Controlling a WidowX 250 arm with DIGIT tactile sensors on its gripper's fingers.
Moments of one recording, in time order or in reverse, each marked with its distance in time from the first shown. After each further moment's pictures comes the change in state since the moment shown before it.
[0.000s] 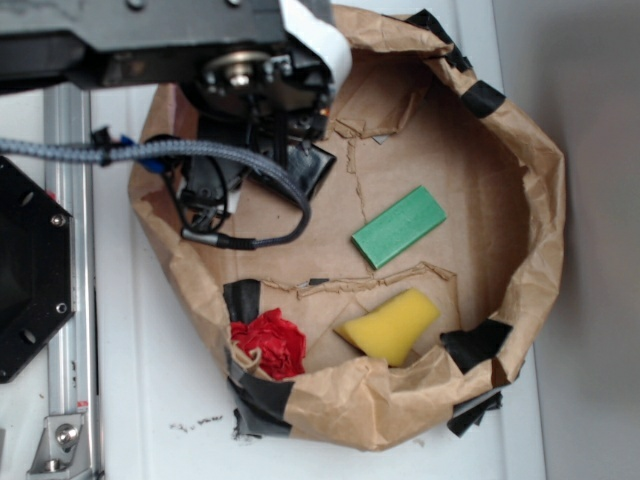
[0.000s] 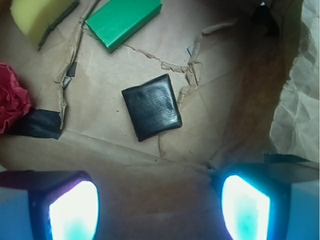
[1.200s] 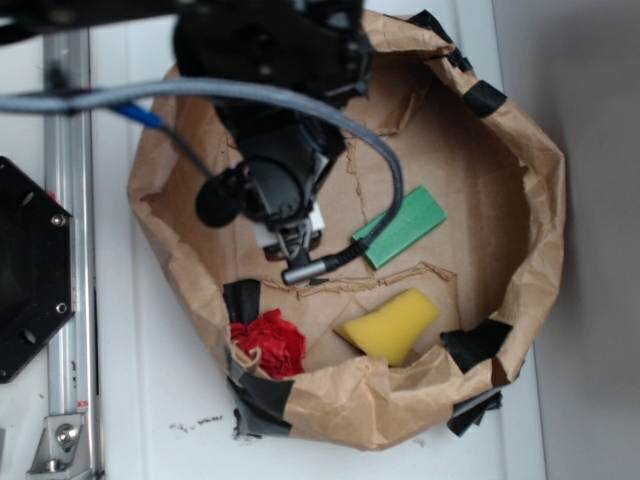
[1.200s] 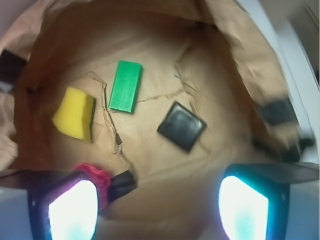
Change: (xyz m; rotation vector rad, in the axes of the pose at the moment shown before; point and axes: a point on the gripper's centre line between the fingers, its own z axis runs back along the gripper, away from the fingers) arm 0.021 -0.012 0.035 -0.177 -0.079 0.507
